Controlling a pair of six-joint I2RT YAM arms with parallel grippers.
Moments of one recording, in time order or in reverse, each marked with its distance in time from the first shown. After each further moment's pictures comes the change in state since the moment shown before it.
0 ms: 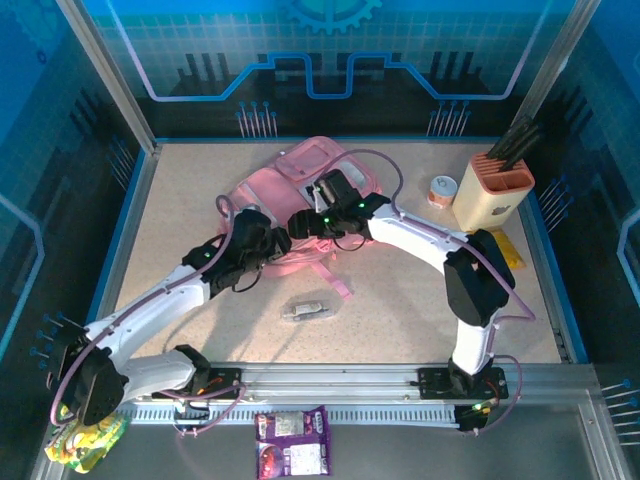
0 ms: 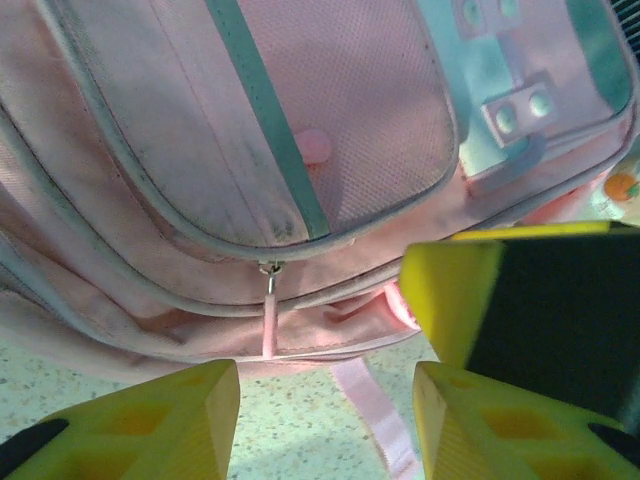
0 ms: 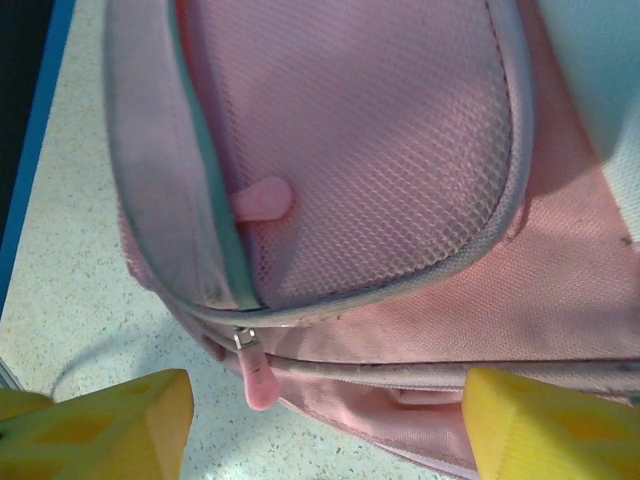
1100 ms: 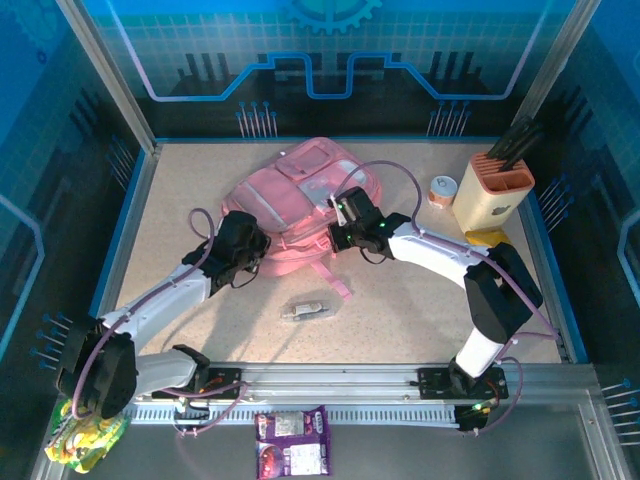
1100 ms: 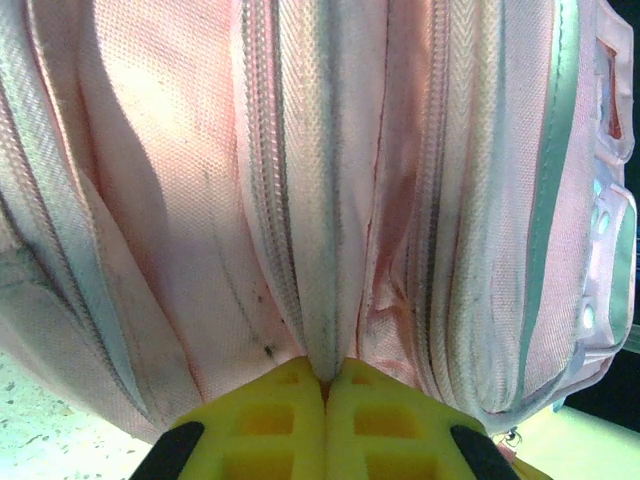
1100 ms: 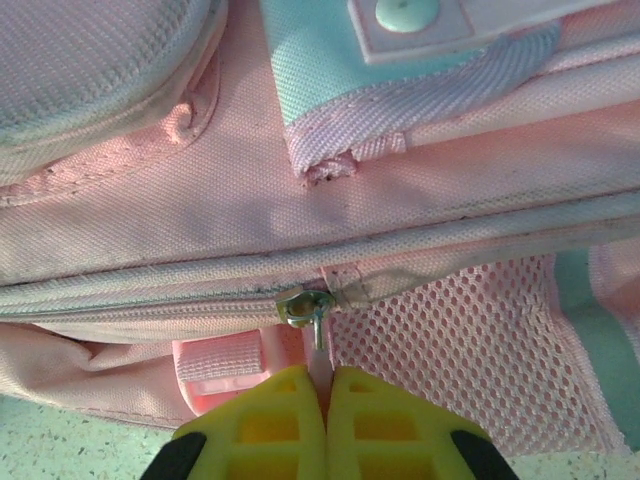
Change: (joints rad) left arm 0.172 0.041 -0.140 0.206 0.077 -0.492; right arm -0.035 -0.179 -0.293 0.135 0.288 -0.310
